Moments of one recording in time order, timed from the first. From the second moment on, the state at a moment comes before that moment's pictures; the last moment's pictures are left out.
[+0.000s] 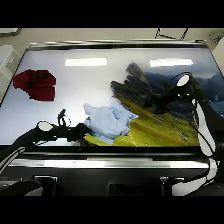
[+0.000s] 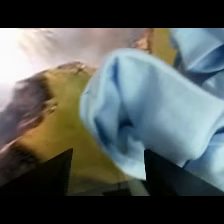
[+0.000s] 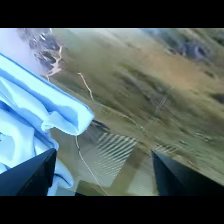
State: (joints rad) left arm -0.23 -1.26 0.56 0.57 -0.71 -1.47; right arm -0.05 -1.73 1.47 -1.05 1.41 1.59
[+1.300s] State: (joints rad) left arm -0.17 -0.94 0.91 0.89 -0.74 -1.48; right arm 0.04 -1.59 1.64 -1.00 1.25 1.52
